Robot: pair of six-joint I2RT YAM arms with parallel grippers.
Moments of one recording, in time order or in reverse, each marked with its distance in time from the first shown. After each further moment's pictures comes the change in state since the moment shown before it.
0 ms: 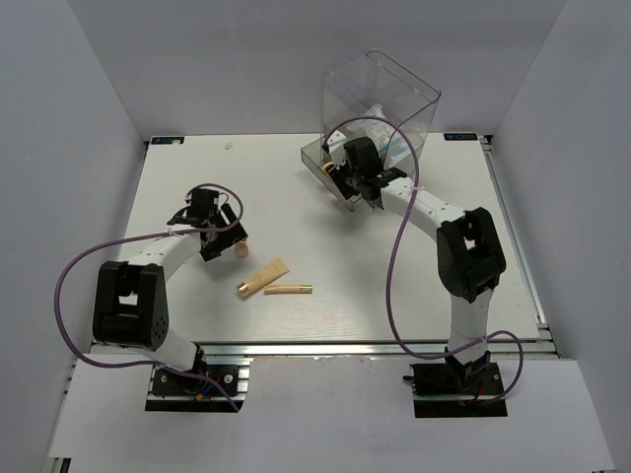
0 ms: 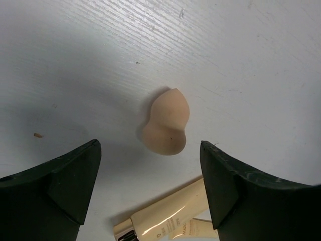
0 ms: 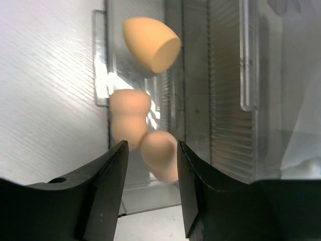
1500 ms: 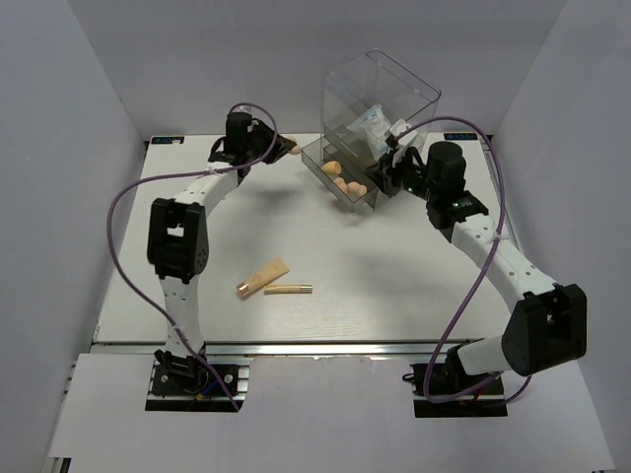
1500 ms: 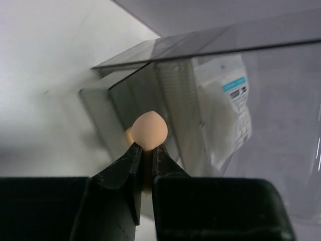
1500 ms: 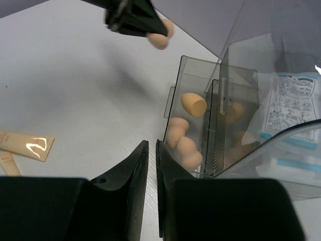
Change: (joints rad) left arm -0.109 0.552 0.770 0.367 0.343 -0.336; right arm -0.202 -0.584 -0.434 0.304 -0.647 0.131
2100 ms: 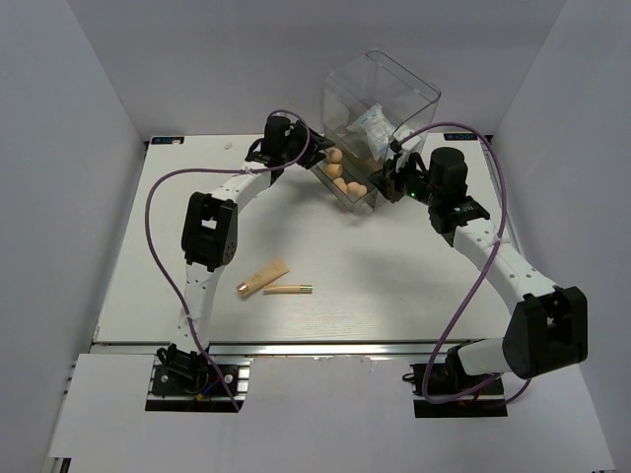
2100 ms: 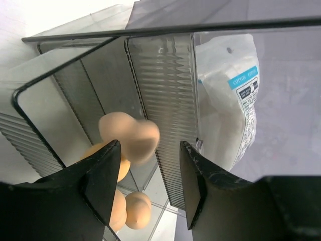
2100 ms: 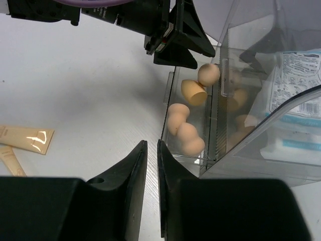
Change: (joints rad) left arm -0.132 0.334 0.349 0.015 0.020 -0.182; right arm -0.020 -0.026 -0.066 0.011 0.015 0.024
